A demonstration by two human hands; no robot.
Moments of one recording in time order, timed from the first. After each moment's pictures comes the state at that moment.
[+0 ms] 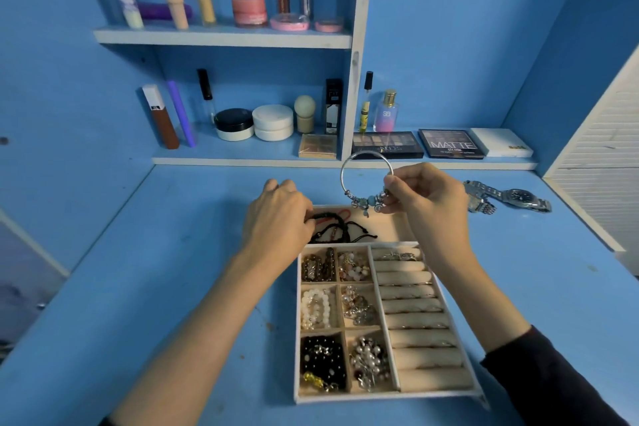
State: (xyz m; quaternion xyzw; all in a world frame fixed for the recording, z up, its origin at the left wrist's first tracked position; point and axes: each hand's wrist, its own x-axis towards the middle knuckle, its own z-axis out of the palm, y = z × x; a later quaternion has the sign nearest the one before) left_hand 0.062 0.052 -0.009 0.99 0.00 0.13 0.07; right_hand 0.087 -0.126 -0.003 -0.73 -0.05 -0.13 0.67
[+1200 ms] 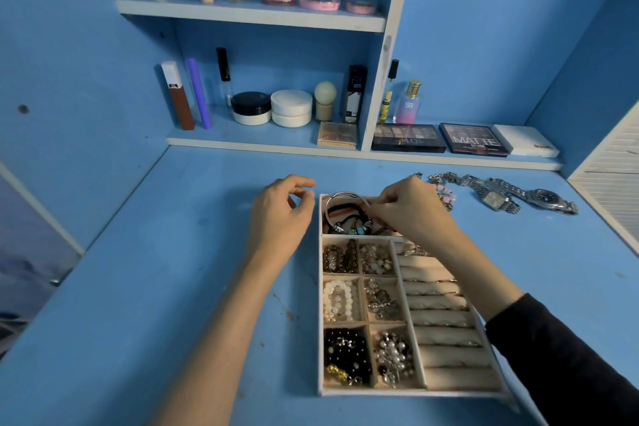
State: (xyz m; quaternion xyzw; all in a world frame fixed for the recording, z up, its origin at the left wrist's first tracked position) left_hand 0.060 0.074 -0.042 0.86 0.10 0.23 0.44; right_hand 0.103 -0.097 -0.008 -0.93 -0.09 0.04 0.36
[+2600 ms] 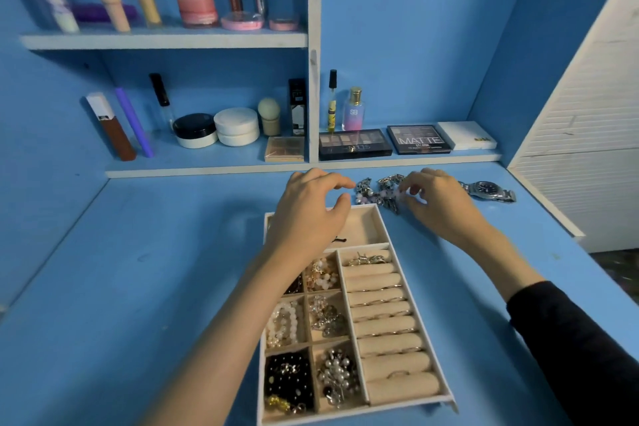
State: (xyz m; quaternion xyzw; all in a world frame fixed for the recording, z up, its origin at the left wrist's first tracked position) left_hand 0.082 -0.008 -0.003 0.91 -0.08 0.16 0.37; right_hand 0.148 -0.210 -0.033 -0.95 -0.15 -0.13 0.22
